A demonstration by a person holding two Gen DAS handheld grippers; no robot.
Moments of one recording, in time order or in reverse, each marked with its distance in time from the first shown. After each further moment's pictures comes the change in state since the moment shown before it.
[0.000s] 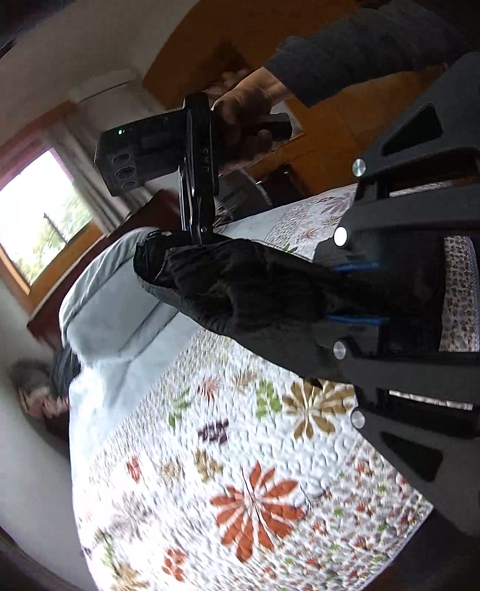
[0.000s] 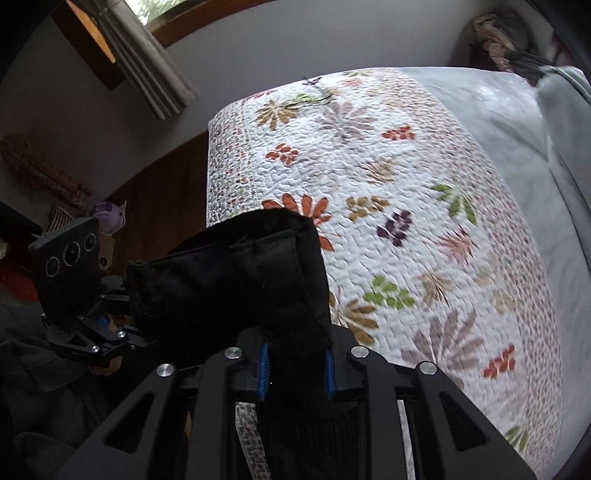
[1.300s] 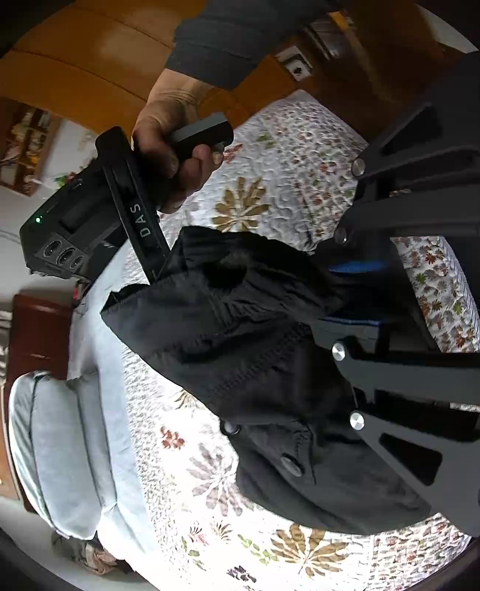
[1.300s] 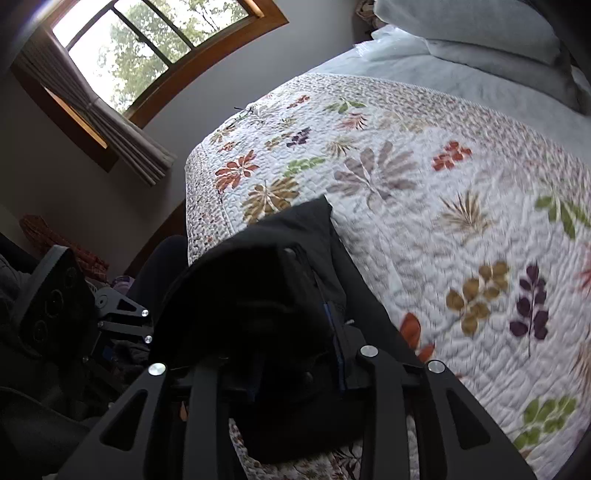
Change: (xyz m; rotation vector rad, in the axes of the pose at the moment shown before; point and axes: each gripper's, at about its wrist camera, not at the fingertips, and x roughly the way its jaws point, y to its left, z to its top) left arm 0.212 -0.201 -0.220 0.608 0.396 0.073; right arm -0.004 -0.138 -0.392 0.331 -0.296 0.135
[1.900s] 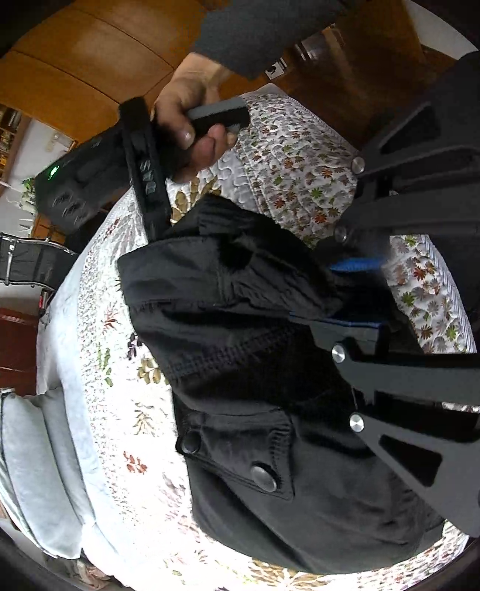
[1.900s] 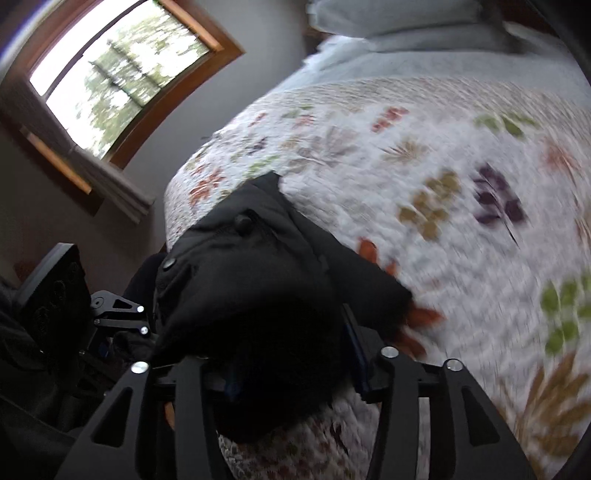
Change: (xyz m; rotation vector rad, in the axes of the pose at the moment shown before) left arm 0.047 -0.016 -0.024 0.012 0.130 -0.011; right arm -0.011 -0.044 -0.099 0.195 -0.136 -0.046
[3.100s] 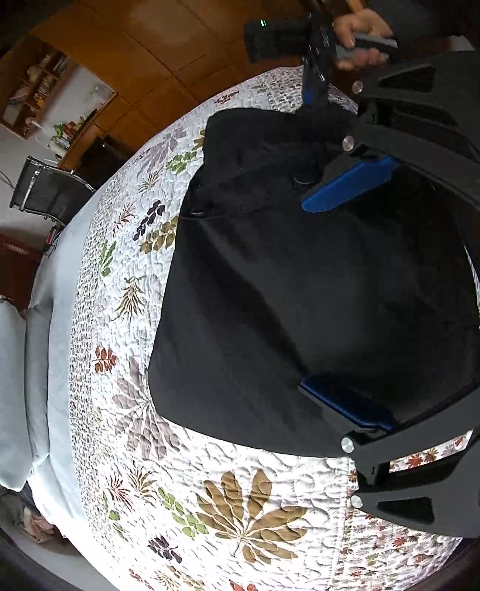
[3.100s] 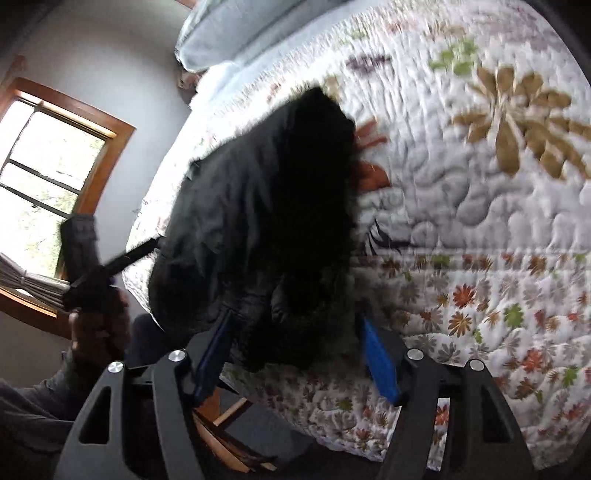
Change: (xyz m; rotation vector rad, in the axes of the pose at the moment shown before) left arm -0.027 0.167 -0.004 -0.180 -0.007 0.044; right arm 0.002 0.060 -0.131 0.503 -0.191 -0.145
